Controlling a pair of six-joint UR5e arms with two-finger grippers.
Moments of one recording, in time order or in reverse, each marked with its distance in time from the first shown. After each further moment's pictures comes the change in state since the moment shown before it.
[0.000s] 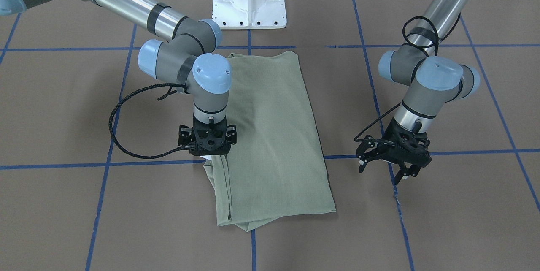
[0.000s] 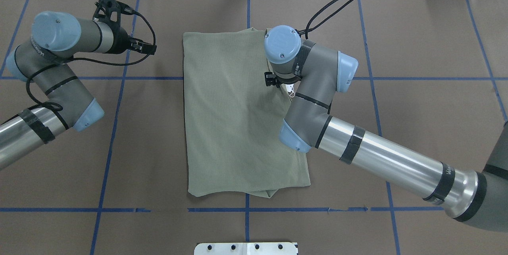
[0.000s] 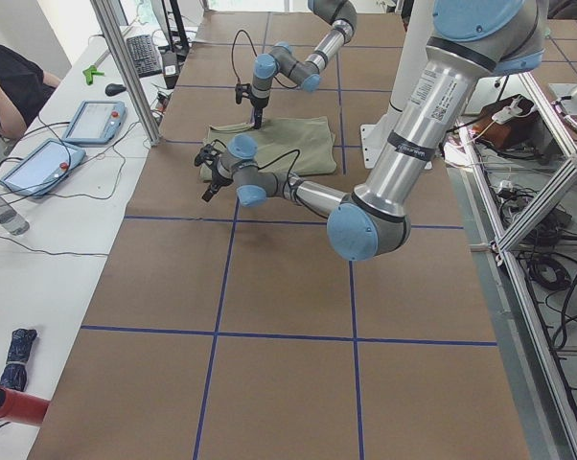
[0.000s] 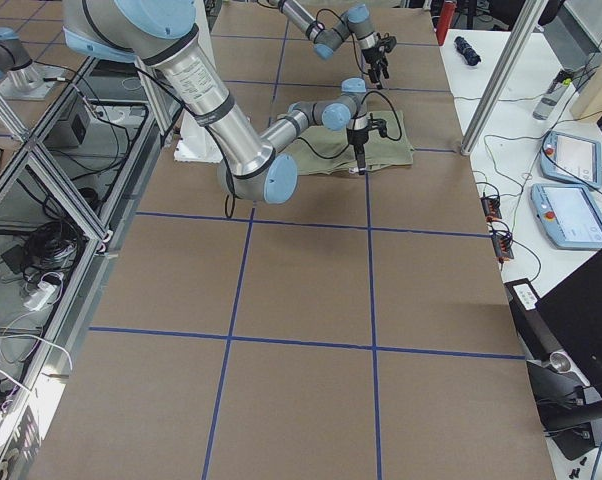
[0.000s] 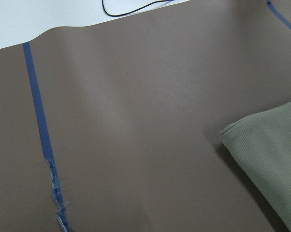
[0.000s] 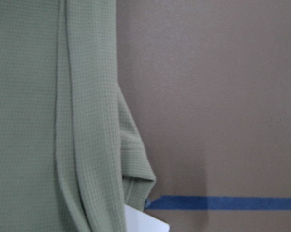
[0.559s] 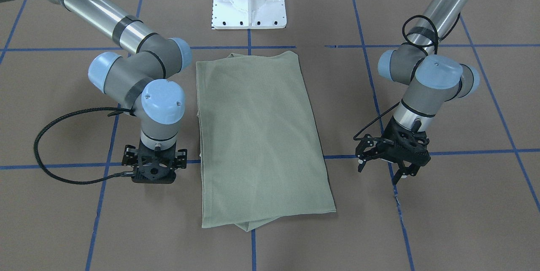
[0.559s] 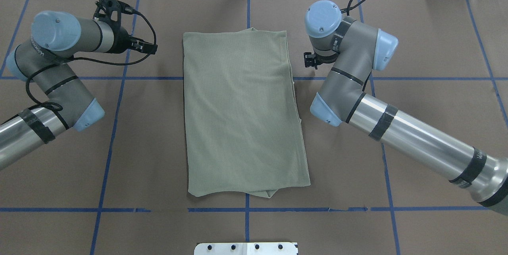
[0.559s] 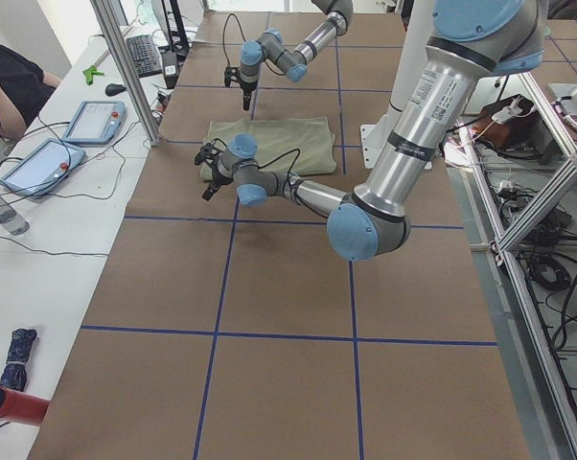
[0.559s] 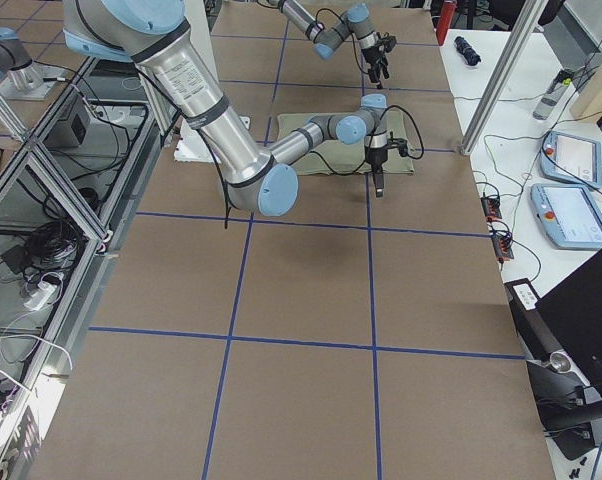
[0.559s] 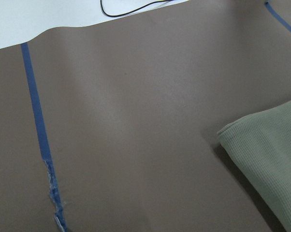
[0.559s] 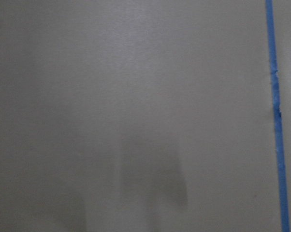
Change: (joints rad) left arm 0.000 0.000 -0.014 -0.001 -0.001 -0.002; right arm 0.130 -0.091 0.012 -0.031 0.007 -0.106
